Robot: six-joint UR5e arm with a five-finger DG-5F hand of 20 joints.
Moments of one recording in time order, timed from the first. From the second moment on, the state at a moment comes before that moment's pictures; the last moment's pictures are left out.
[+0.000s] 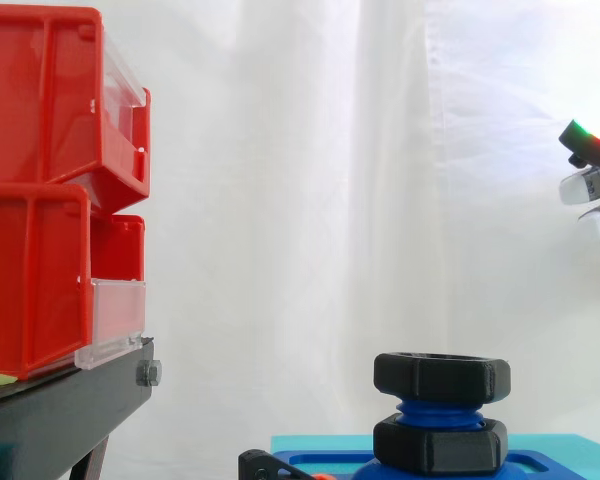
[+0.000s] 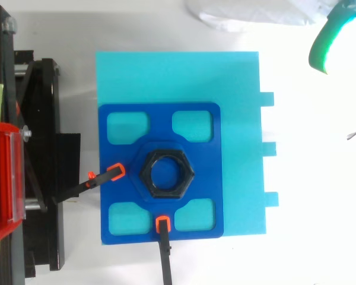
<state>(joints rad) -0.13 -1.73 -1.70 -2.92 -1.74 -0.23</state>
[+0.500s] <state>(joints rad) -0.12 -1.73 -1.70 -2.92 -1.74 -0.23</state>
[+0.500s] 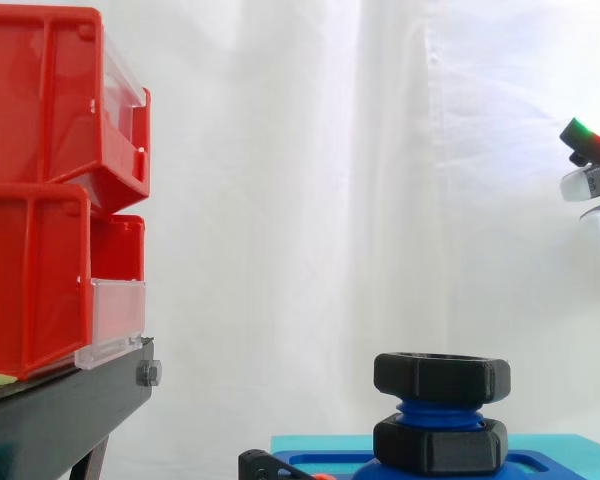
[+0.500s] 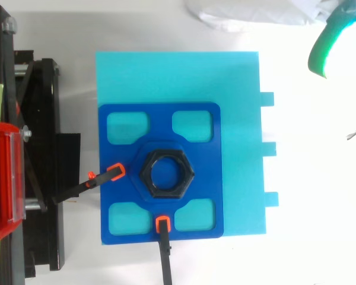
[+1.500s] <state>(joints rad) -0.11 -1.73 -1.66 -2.96 -1.70 -0.24</state>
